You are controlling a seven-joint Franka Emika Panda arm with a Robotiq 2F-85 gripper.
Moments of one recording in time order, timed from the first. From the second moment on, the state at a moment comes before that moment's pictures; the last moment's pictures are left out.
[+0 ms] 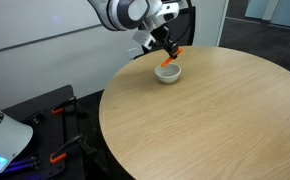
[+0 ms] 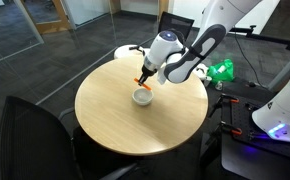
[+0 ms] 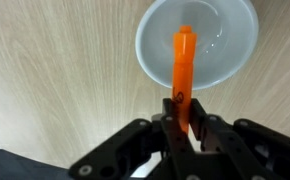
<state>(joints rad) 0.22 0.55 -0.19 -2.09 -0.13 3.06 0.24</state>
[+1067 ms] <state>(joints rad) 0.32 0.75 -0.25 -1.93 -0.09 3.06 0.25</state>
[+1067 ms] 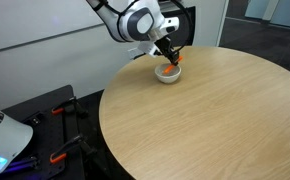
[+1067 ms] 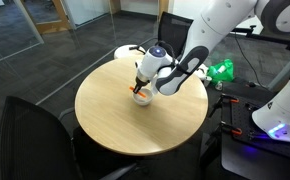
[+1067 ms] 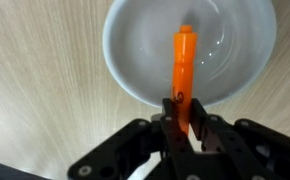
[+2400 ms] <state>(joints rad) 0.79 0.60 -0.71 -2.17 0.14 3.17 0.33</state>
